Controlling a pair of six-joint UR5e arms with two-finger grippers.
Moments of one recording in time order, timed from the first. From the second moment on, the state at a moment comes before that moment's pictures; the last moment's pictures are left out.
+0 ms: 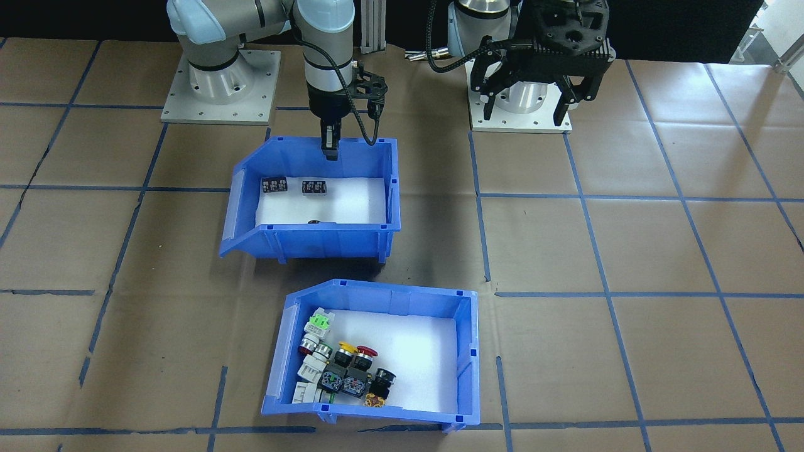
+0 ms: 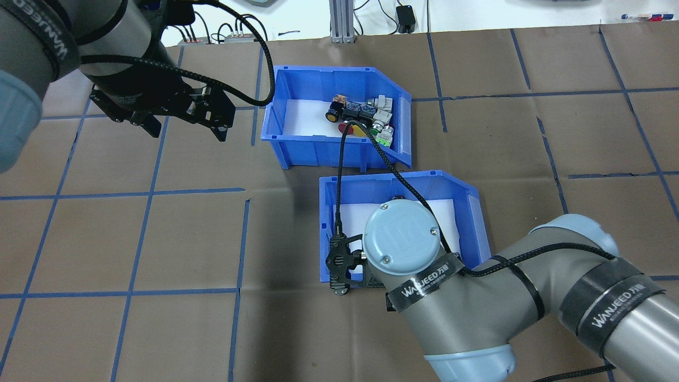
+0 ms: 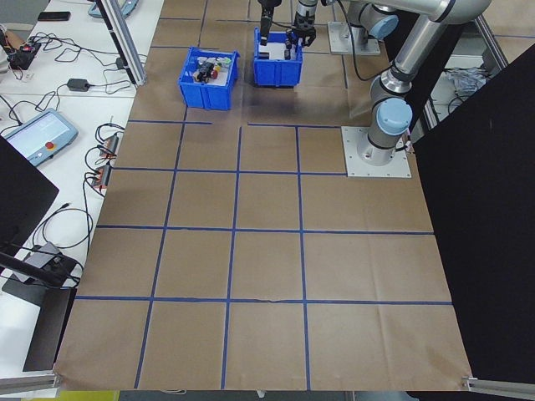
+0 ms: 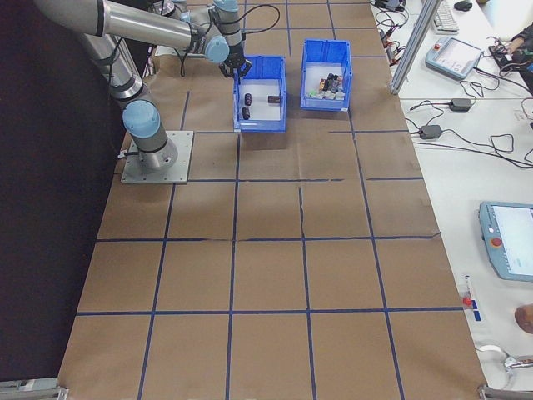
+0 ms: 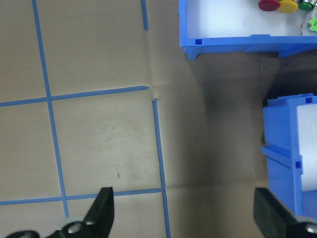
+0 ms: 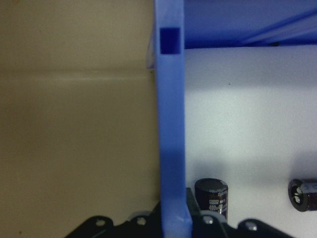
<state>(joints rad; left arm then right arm) -1.67 -1.47 -1.56 -1.59 1.60 0.01 2.09 -1.64 2.20 -2.19 -1.65 -1.05</state>
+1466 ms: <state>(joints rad) -1.63 -1.46 -1.59 -1.60 1.60 0.07 2.15 -1.61 2.13 -2.18 -1.65 -0.99</state>
